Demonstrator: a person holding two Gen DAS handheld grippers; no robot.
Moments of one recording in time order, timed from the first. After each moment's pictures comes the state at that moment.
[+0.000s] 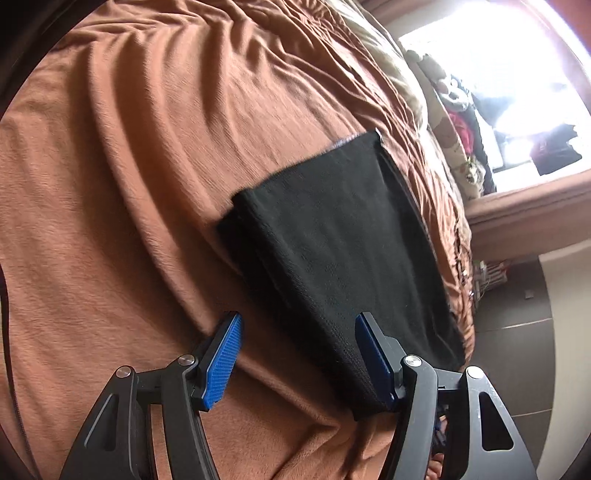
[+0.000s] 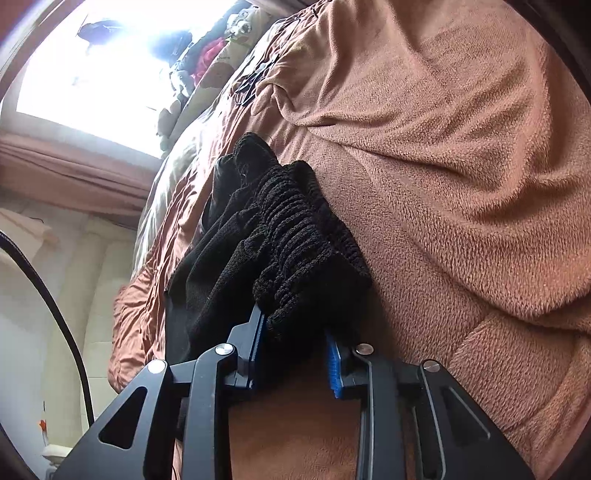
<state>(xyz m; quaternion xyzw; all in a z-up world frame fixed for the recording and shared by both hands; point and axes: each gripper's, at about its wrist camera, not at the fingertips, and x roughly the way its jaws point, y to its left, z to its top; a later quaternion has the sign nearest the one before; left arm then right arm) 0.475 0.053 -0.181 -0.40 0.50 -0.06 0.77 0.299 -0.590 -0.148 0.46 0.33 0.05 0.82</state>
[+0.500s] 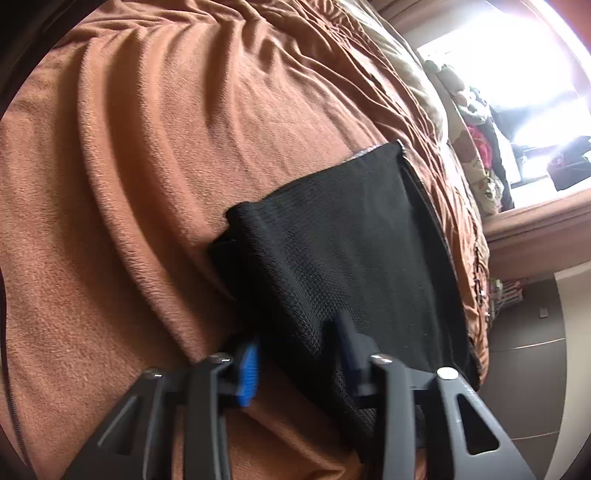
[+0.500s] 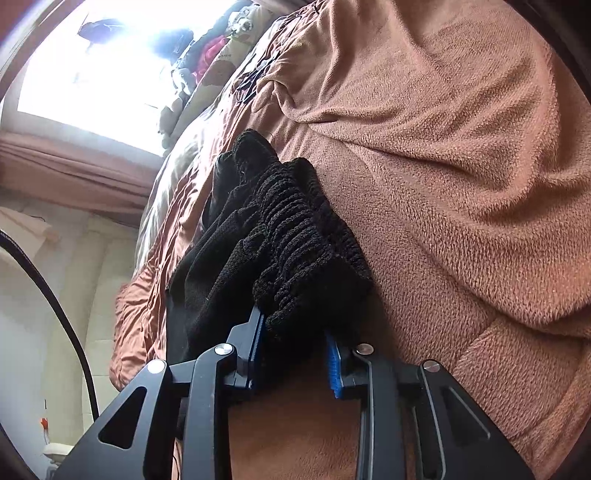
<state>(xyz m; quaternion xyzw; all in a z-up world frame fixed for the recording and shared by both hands) 0.491 0.049 -0.193 -0.40 0.49 -0.01 0.78 0.304 -0.589 -0.152 0.46 0.33 0.06 0.82</state>
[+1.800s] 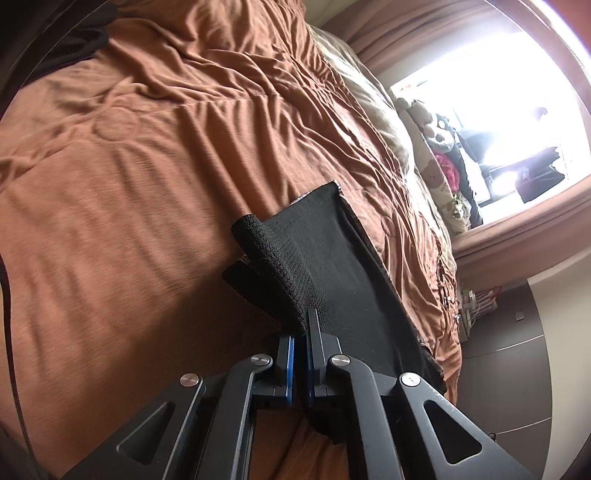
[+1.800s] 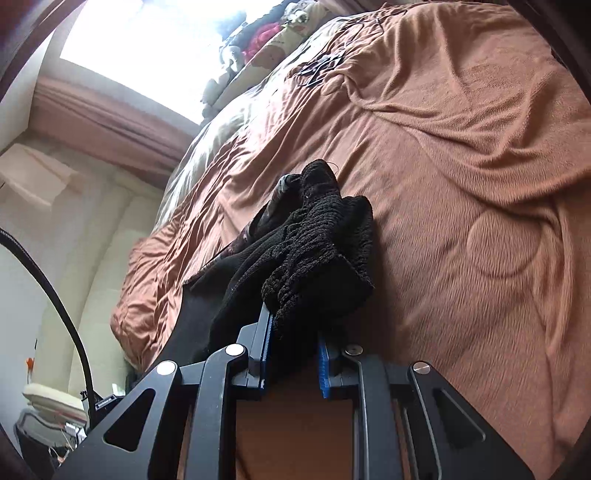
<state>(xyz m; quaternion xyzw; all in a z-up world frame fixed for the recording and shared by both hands) 0.376 0.110 -0.126 -0.42 0.41 -0.02 0.81 0.240 -0.550 -0.112 0.39 0.33 0.10 0.85</state>
